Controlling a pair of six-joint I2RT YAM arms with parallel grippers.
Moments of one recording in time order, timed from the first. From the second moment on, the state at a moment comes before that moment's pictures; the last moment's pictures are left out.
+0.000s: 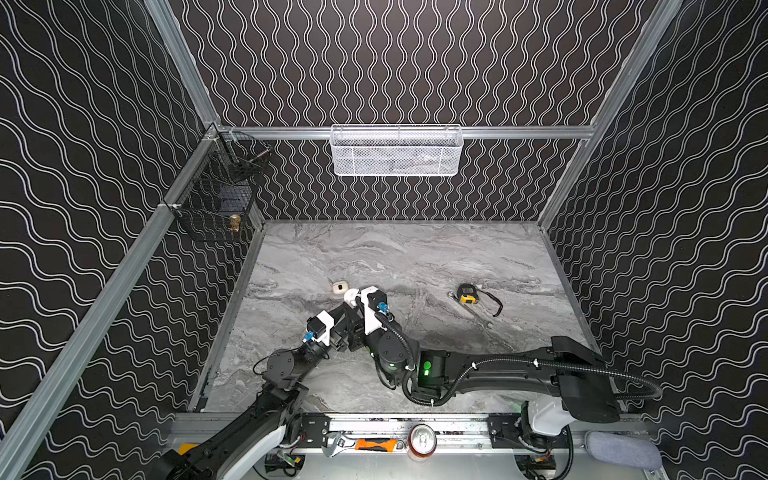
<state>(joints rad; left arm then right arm) -0.49 0.70 0.02 1.04 0.25 0.06 1.39 1.63 1.07 0.55 0.76 0.27</state>
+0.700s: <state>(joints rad) -0.49 0.72 0.02 1.05 0.27 0.06 1.37 1.41 0.97 0.42 0.70 0.29</state>
